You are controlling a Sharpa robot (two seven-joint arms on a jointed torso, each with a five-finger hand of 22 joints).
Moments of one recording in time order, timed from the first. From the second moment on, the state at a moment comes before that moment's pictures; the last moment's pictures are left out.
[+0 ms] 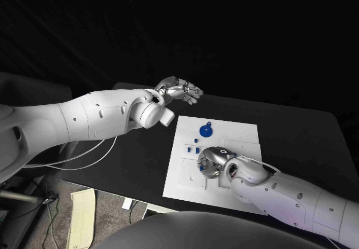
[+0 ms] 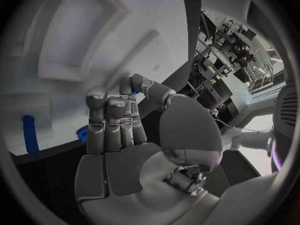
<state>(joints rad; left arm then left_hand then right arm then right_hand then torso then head) 1.21 -0.72 -0.10 1.30 -0.25 -0.27 0.21 1.04 -0.12 0.48 -0.27 0.05 0.80 0.19 0.28 0.48 1.05 0.15 0.20 0.08 0.91 0.13 0.48 0.47 0.04 0.61 0.02 0.61 1.19 0.90 -0.44 -0.14 1.25 -1.63 -0.28 -0.18 1.10 -0.20 0.81 -0.29 0.12 1.03 0.11 0.37 0.50 1.29 0.03 0.18 0.34 1.28 -0.07 1.22 0.80 0.18 1.29 -0.06 0.89 1.31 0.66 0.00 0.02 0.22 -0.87</state>
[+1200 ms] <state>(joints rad) 1.21 -0.72 -0.10 1.30 -0.25 -0.27 0.20 1.05 -0.12 0.48 -0.27 0.05 0.80 0.19 0.28 0.48 1.05 0.15 0.20 0.08 0.91 0.13 0.48 0.47 0.04 0.61 0.02 0.61 1.19 0.90 -0.46 -0.14 1.27 -1.65 -0.32 -0.18 1.08 -0.25 0.70 -0.29 0.15 0.93 0.15 0.30 0.48 1.22 0.06 0.15 0.35 1.24 -0.05 1.21 0.79 0.16 1.25 -0.07 0.88 1.31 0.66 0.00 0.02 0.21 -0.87</state>
